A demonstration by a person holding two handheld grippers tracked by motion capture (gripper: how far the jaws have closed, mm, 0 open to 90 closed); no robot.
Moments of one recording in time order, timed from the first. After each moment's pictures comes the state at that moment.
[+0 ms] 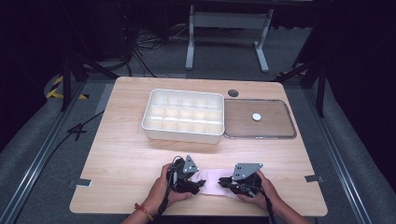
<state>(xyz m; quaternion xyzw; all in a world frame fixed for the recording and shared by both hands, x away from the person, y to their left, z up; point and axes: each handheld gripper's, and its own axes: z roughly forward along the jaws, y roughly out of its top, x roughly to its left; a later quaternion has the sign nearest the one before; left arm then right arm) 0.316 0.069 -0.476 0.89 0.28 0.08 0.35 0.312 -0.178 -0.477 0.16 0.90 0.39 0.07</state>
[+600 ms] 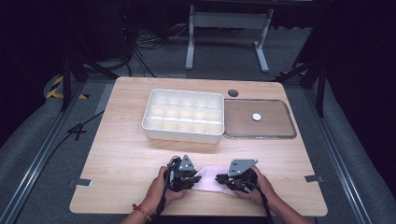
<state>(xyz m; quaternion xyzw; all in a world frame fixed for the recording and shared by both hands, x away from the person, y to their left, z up) 0.318 0.080 -0.473 0.89 0.29 0.04 0.36 0.322 -0.168 -0.476 0.16 0.90 0.39 0.07</state>
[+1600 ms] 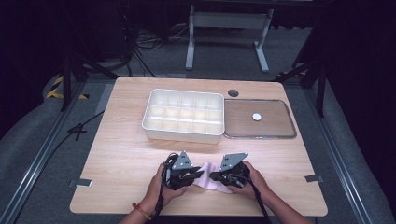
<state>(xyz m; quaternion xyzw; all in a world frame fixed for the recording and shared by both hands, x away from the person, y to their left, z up) 0.315 0.084 -0.453 0.86 0.26 0.06 0.43 0.337 -0.146 -0.472 0.16 0.91 0.37 0.05</state>
